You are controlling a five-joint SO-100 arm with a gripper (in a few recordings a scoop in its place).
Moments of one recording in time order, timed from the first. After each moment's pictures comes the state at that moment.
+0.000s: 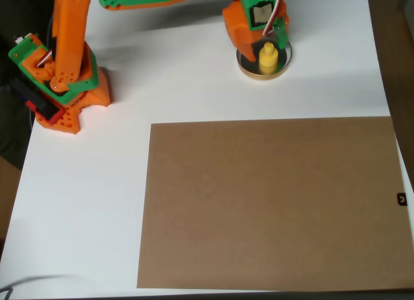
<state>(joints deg) -59.2 61.3 67.9 78.8 -10.8</state>
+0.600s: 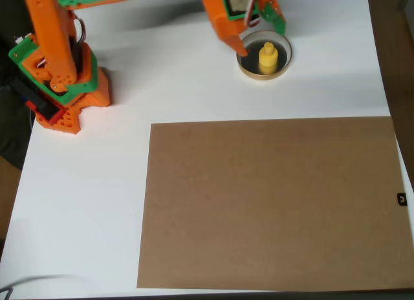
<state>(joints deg) -53.3 81.4 76.0 86.3 -17.4</state>
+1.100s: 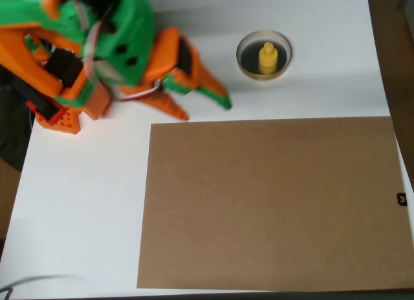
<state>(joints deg) -20.0 123.6 109.2 81.5 -25.6</state>
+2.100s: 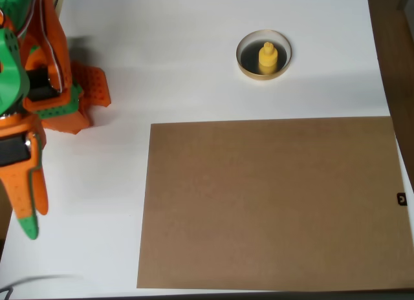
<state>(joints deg) 35.3 170.2 149.9 61.0 -13.3</state>
